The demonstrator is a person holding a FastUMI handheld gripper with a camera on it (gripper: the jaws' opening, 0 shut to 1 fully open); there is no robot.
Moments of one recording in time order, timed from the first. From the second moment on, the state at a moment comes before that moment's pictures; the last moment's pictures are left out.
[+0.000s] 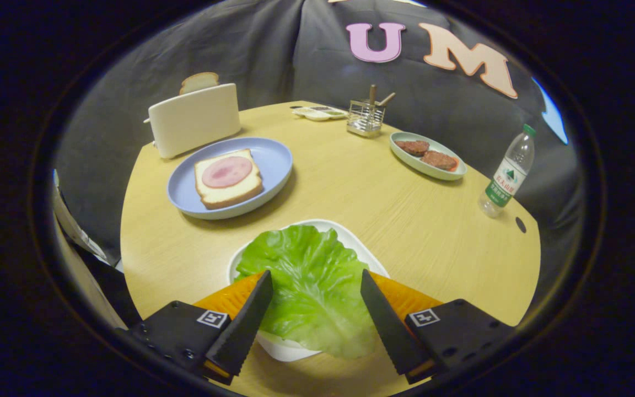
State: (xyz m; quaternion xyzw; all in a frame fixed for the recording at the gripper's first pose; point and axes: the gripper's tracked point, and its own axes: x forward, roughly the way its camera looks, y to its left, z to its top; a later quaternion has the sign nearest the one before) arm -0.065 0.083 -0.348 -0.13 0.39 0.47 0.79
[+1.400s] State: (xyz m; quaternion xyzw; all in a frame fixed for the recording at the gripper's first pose) arm -0.069 0.090 -0.340 -0.13 0.40 0.44 0.79
